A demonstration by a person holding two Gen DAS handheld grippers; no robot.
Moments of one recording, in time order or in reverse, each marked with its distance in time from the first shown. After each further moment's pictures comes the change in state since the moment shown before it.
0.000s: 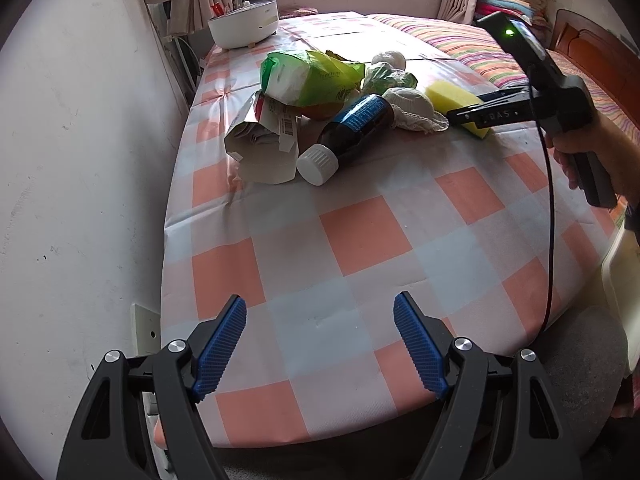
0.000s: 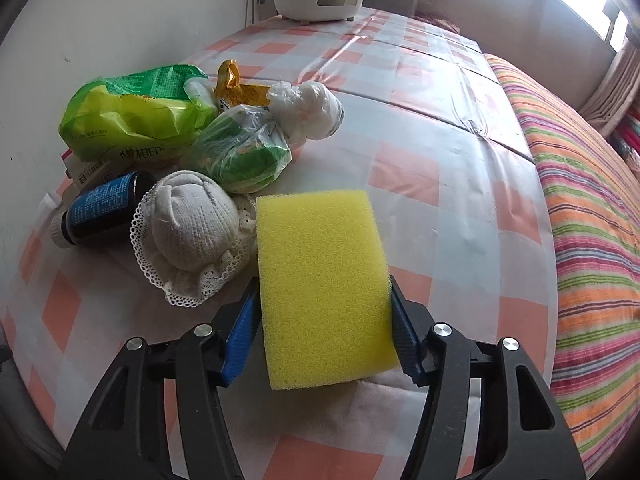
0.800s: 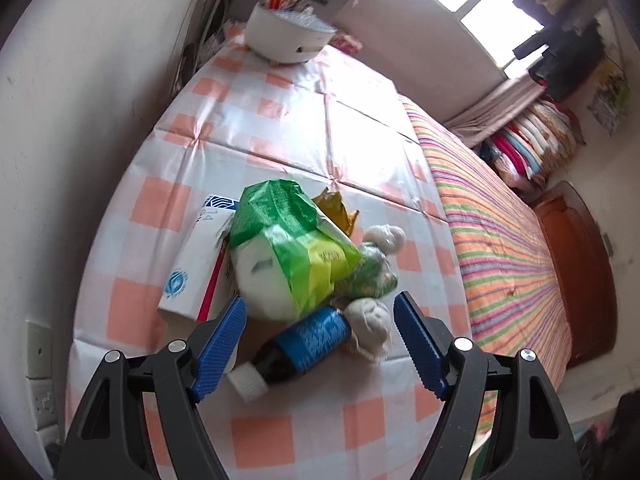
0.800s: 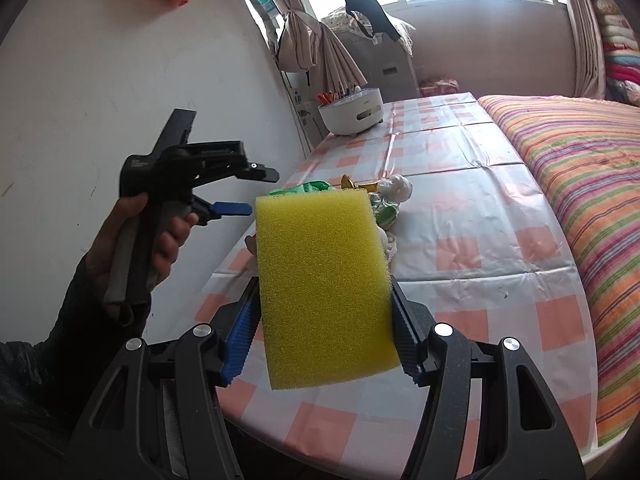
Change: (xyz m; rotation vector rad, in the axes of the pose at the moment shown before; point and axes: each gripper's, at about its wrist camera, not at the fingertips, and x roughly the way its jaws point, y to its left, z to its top) left arm 0.046 0.071 0.172 -0.548 -0.031 -0.385; right arm -0.172 0.050 -0.101 0.264 -0.391 0.291
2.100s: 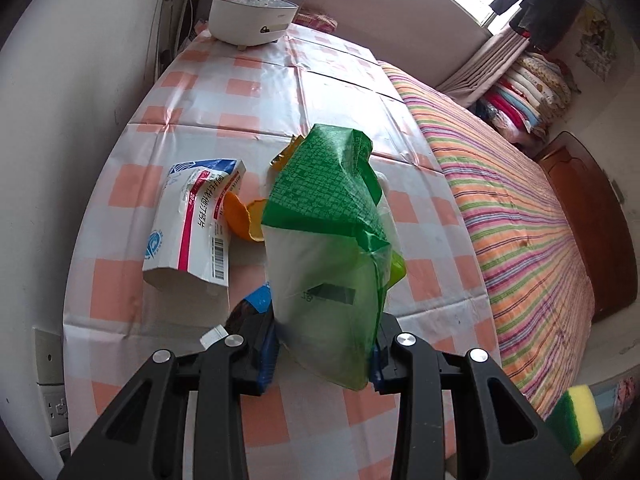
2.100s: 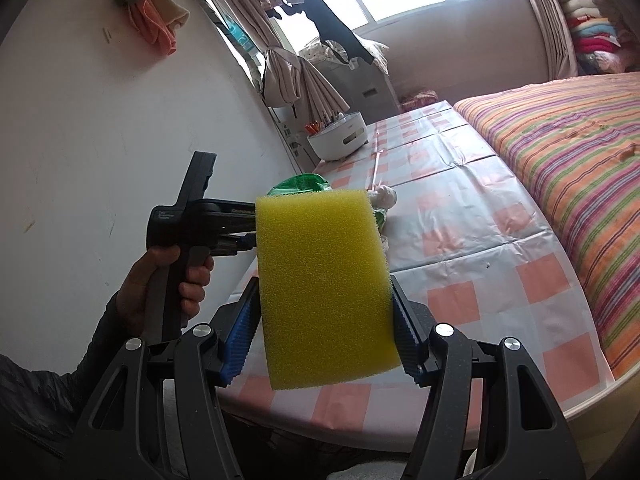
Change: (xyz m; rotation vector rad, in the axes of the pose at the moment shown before) left arm 0.002 -0.036 -0.048 0.191 0.039 0.051; right arm -0.053 -0.005 -0.031 0.127 -0.122 0.005
